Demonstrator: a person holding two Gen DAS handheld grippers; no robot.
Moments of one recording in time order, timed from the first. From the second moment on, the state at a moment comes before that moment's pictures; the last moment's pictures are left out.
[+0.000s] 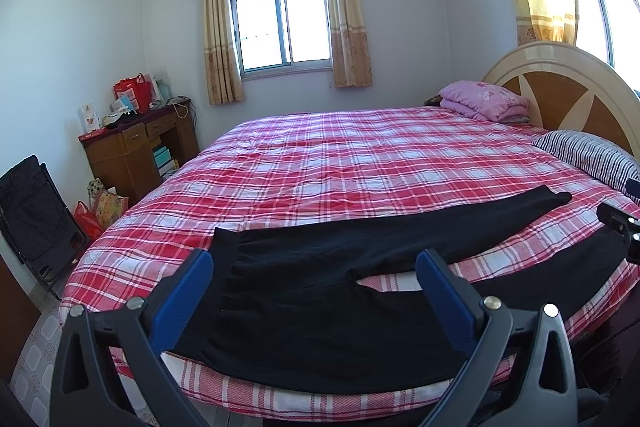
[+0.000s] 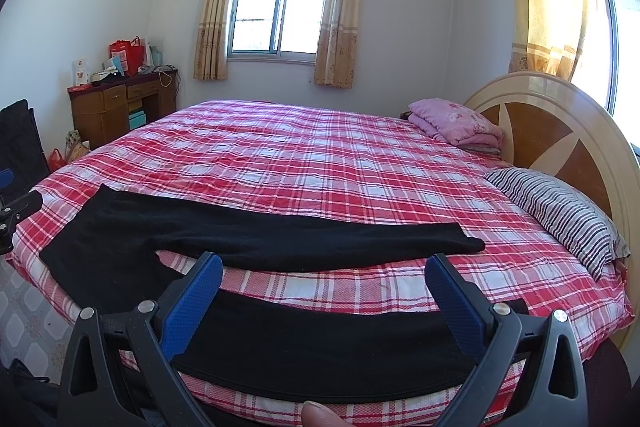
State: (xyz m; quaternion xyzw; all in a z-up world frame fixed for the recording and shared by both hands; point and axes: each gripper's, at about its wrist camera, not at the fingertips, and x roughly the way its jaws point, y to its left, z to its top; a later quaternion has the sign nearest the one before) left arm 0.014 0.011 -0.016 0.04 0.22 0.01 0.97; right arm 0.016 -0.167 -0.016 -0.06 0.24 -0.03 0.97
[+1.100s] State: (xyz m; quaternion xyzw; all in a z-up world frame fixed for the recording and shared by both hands) left arm 0.261 0.179 -0.135 -0.01 0.40 0.07 0.91; right arm 0.161 -0.251 -0.103 -0.06 0.37 -0.05 0.92
